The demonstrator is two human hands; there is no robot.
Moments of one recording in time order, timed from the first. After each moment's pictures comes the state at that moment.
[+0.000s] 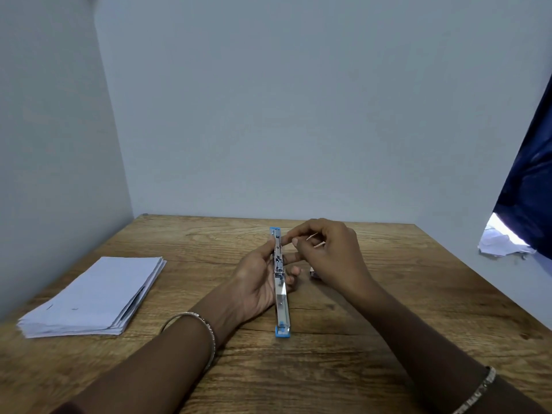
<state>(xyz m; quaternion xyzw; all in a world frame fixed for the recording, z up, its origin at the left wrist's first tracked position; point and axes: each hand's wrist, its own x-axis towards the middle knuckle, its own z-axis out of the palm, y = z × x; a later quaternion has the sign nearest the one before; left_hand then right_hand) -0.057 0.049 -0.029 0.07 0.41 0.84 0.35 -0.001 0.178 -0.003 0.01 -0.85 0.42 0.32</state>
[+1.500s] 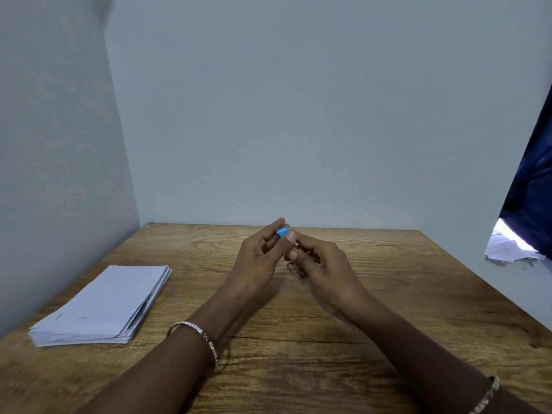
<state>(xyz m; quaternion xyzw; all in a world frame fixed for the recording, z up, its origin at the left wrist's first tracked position) -0.057 0.039 -0.015 0.27 0.63 0.72 0.05 -0.017 0.181 -0.034 0.09 -0.82 0.51 0.24</state>
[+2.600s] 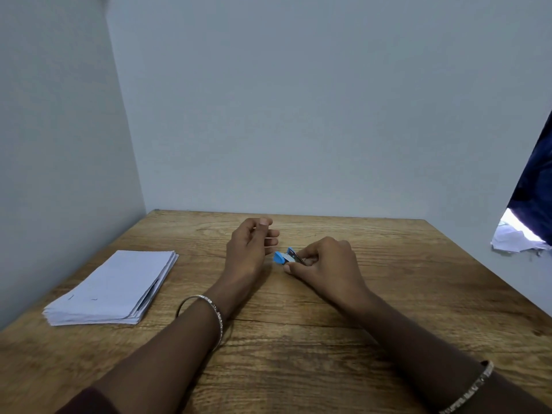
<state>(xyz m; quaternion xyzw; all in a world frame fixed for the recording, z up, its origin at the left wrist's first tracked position) -0.086 0.035 -0.039 0.13 0.66 0.73 -0.05 -0.010 0.172 -0.032 -0.06 -0.93 0.27 0.25</state>
